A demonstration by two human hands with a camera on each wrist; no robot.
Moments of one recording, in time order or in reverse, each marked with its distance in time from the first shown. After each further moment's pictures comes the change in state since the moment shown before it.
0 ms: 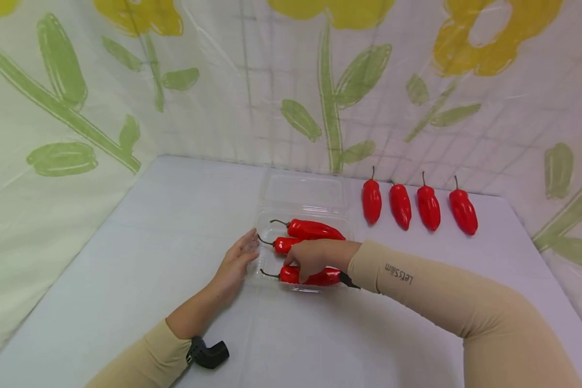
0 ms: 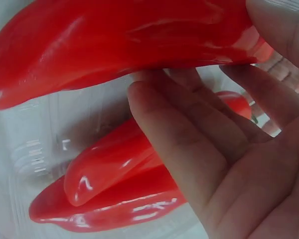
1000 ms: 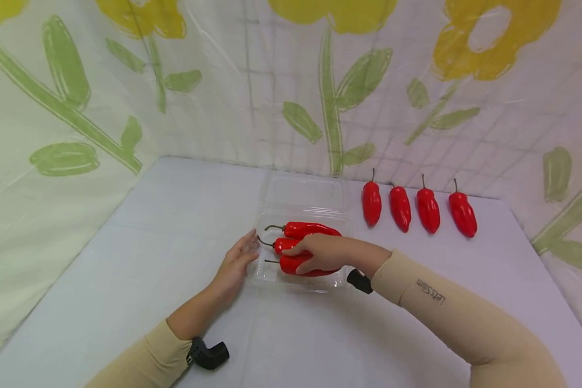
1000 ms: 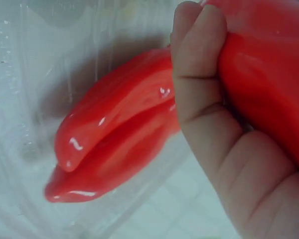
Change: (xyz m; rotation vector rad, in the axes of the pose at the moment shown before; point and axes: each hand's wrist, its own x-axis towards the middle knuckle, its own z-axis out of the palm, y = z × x) left_hand 0.000 -0.002 0.000 -0.002 0.005 0.004; right_hand -0.028 0.022 -0.005 0.109 0.129 -0.184
